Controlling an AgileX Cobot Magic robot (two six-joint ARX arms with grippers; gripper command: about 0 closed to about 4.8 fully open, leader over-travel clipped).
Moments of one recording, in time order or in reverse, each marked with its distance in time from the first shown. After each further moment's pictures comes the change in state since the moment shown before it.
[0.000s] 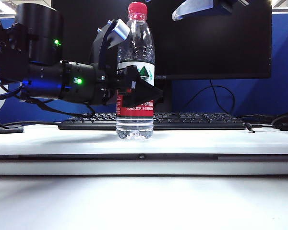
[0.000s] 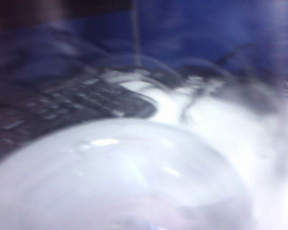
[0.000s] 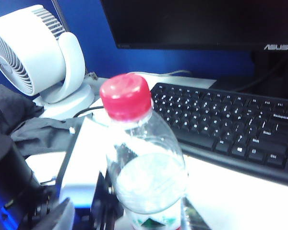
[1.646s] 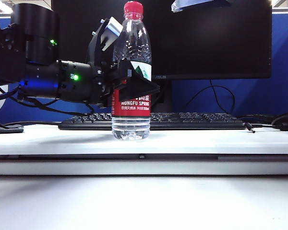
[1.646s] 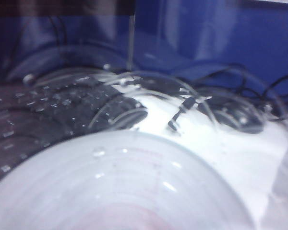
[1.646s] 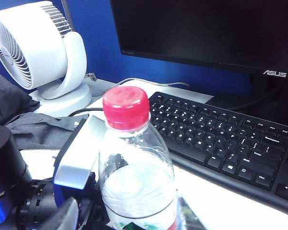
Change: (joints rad) left arm 0.014 0.000 -0.005 0.021 0.063 -0.156; right arm -0.002 -0.014 0.000 0.019 -0.008 -0.132
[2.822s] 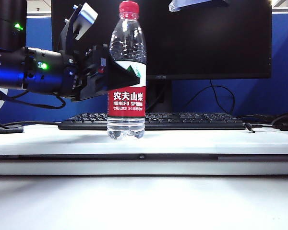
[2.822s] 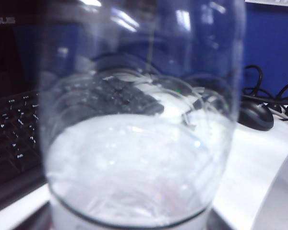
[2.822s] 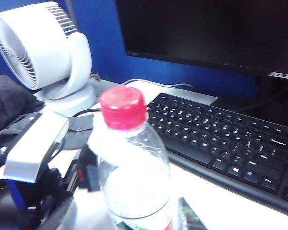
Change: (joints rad) left arm 0.041 -0.167 -0.155 -0.005 -0.043 0.008; right arm 0.000 0.008 0.000 0.014 -0.016 -0.003
